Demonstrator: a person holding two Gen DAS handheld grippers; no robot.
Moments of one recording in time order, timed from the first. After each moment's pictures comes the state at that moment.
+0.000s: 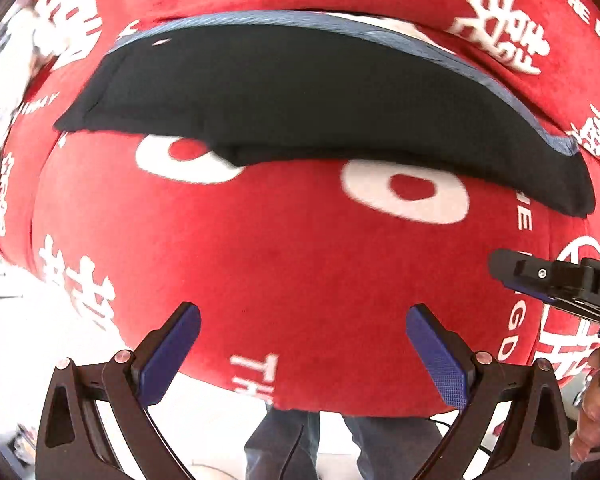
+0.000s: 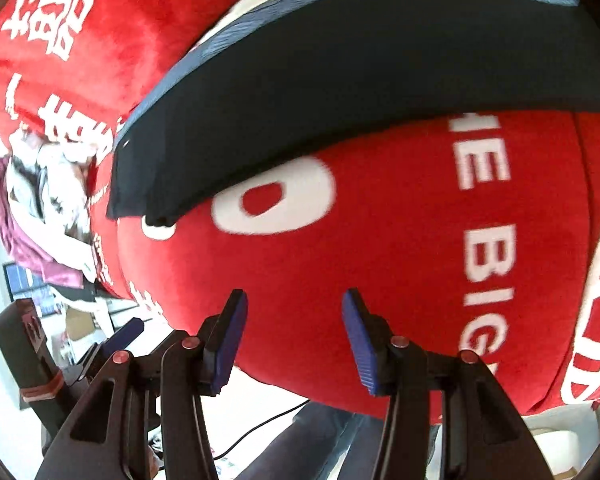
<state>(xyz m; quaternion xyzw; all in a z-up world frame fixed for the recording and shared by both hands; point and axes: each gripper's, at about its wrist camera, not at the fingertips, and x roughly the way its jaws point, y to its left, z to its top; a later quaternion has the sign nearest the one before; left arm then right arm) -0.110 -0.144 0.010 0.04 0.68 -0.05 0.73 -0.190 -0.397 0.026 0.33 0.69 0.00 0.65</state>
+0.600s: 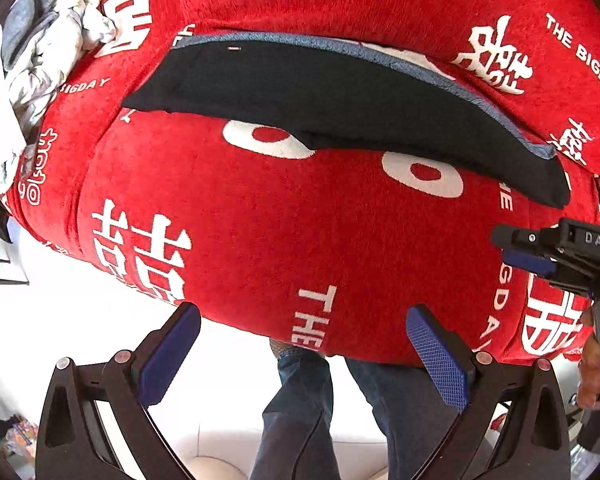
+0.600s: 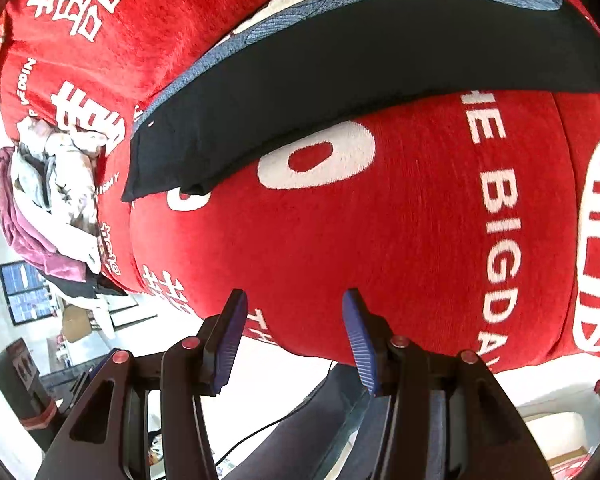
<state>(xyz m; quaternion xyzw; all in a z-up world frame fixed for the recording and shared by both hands) -0.151 -0.093 0.076 0.03 0.66 -0.05 0.75 -0.212 -0.359 0.076 0.33 0.69 -0.02 0.65</state>
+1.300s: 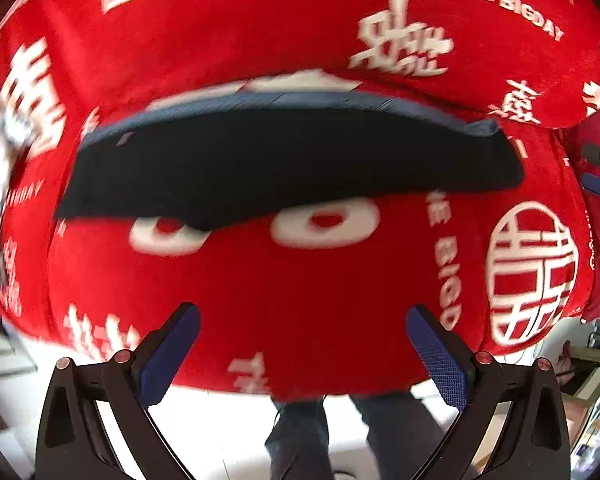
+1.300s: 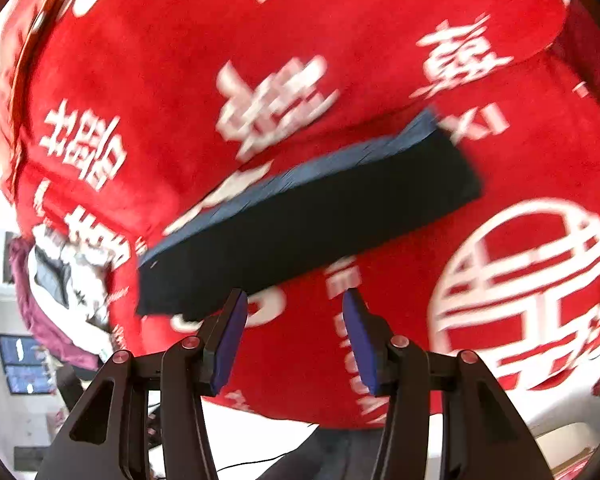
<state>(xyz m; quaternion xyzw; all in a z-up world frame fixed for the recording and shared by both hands) -0.092 -0.226 0.091 0.11 0.64 -0.16 0.75 -0.221 -0.548 0.211 0.34 0.56 -0.13 0.74</state>
